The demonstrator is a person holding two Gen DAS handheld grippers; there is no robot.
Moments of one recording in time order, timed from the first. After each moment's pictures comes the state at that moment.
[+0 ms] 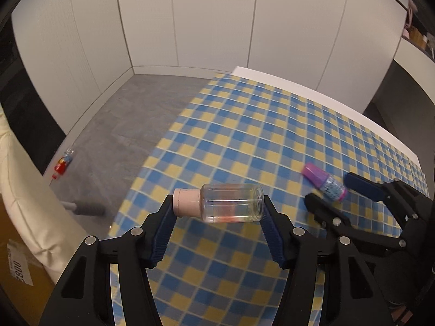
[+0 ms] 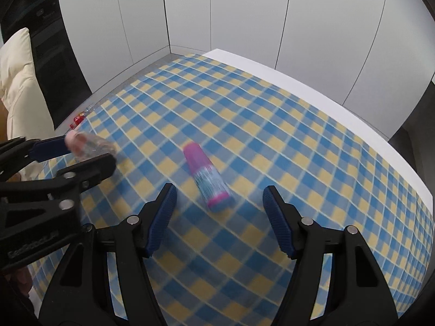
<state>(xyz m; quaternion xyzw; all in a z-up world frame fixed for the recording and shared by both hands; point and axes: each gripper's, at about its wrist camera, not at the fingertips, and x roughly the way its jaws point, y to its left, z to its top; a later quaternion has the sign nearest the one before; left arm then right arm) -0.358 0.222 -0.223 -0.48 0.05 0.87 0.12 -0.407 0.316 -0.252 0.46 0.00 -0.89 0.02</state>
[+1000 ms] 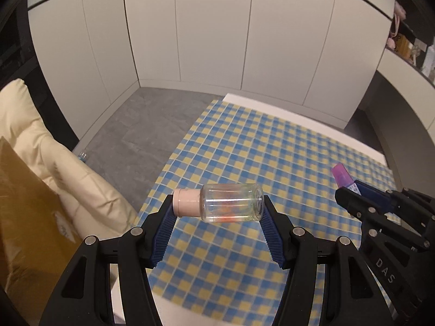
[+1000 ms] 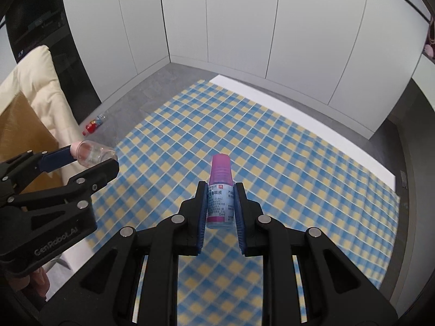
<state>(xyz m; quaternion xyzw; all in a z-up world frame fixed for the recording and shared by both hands) -0.256 0.201 -0.109 -0.45 0.05 0.88 0.13 -0.293 0.302 -0.124 0.46 -0.02 -0.89 0.00</state>
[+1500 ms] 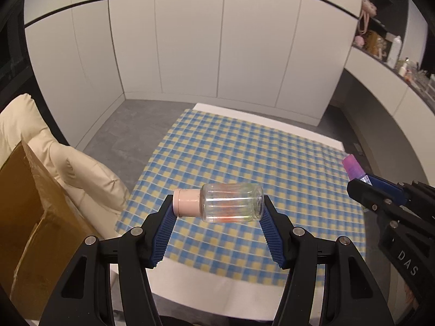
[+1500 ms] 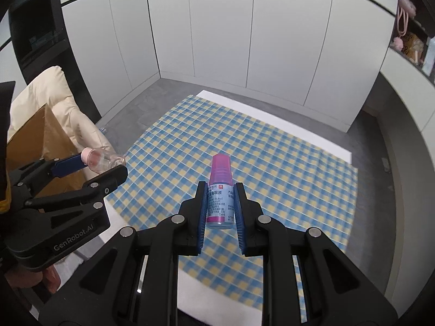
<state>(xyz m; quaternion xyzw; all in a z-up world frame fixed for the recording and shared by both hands) -0.150 0.210 -0.039 -0.42 0.05 0.89 0.19 -0.154 0.314 -0.022 0.43 -0.03 -0.90 -0.05</state>
